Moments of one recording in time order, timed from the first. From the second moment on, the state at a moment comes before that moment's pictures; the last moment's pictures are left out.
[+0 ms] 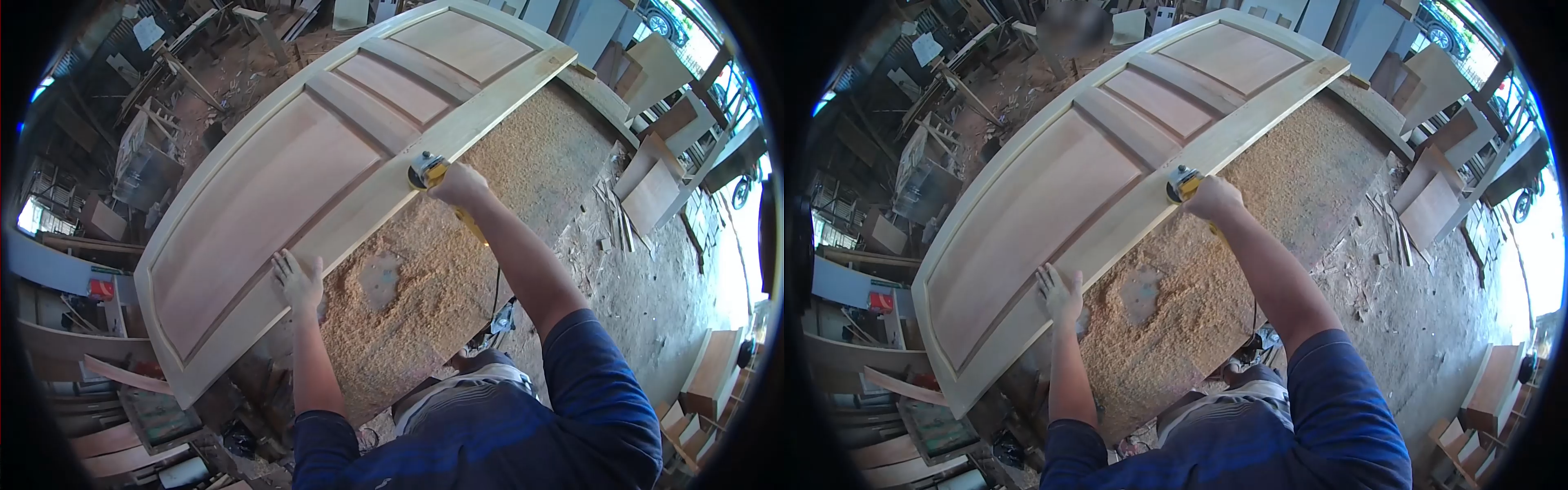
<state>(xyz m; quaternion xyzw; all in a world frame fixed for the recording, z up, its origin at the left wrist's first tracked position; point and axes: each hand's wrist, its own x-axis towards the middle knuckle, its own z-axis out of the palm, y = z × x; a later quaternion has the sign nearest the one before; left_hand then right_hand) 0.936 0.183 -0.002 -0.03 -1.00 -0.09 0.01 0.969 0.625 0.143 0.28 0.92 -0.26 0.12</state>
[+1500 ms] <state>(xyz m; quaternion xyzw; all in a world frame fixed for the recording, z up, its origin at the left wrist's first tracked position) 1.004 0.107 0.003 0.00 -0.98 -0.17 0.12 0.945 0.313 0.132 0.06 0.94 -0.29 0.17</state>
